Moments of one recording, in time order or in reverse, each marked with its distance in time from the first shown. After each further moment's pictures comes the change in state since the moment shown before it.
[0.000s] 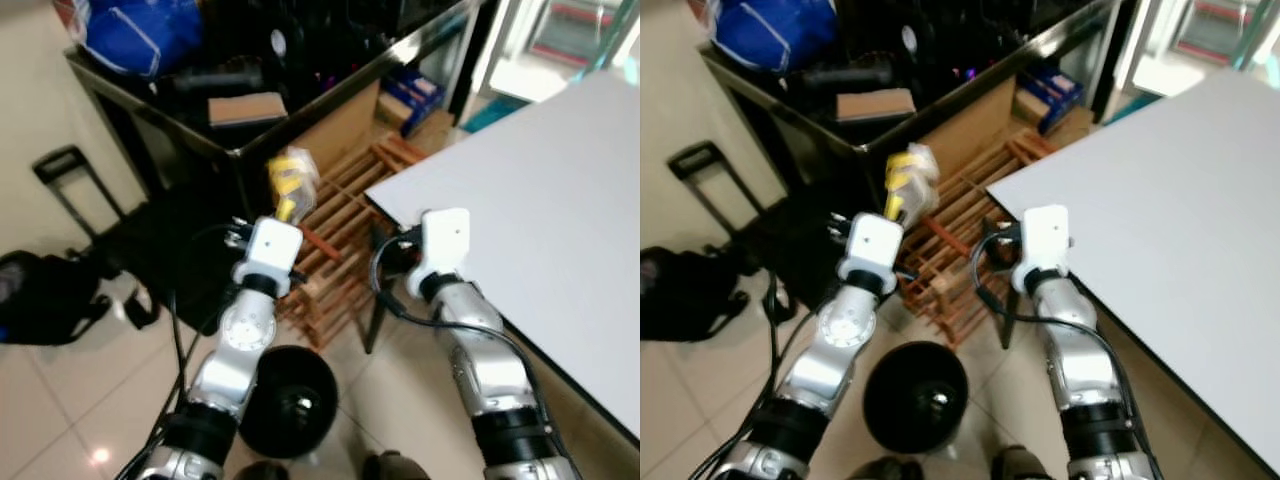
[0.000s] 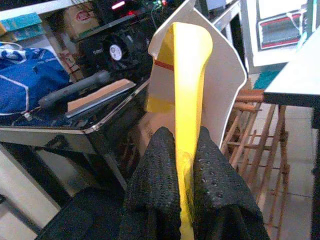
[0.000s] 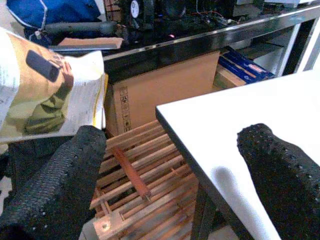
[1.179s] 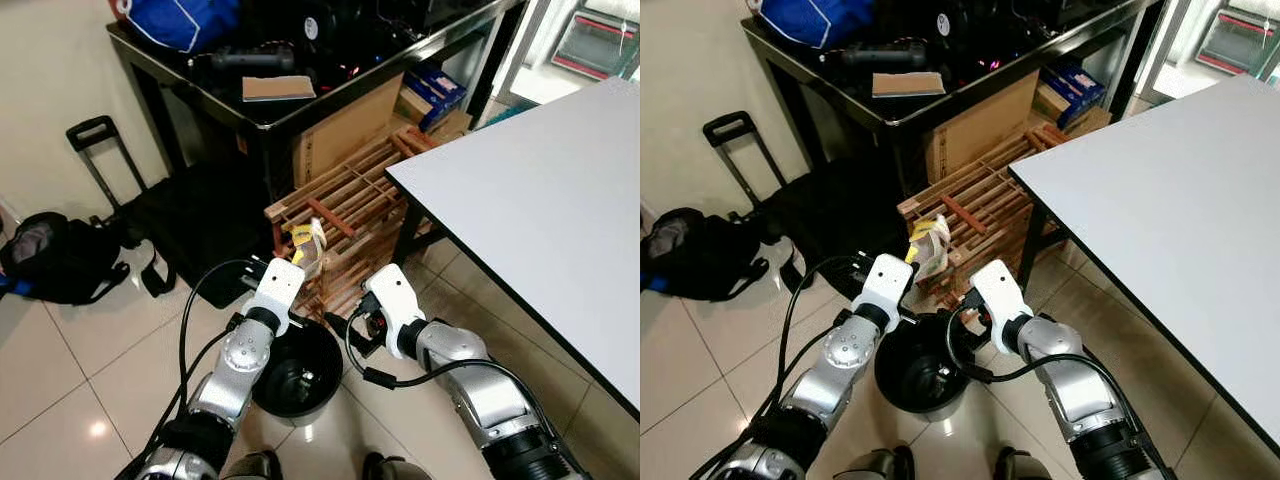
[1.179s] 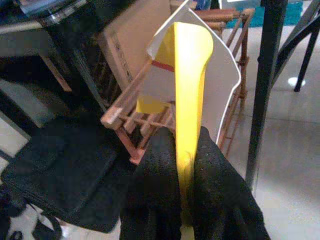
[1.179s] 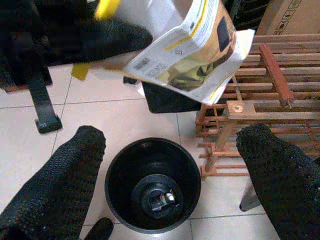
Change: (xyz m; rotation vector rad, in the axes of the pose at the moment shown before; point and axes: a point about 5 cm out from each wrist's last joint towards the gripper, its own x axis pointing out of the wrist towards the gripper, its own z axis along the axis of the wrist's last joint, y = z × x) left arm -0.018 -0.020 -0.059 -0.041 0.242 -0.201; right arm -0.028 0.029 -0.051 -0.124 0.370 0.479
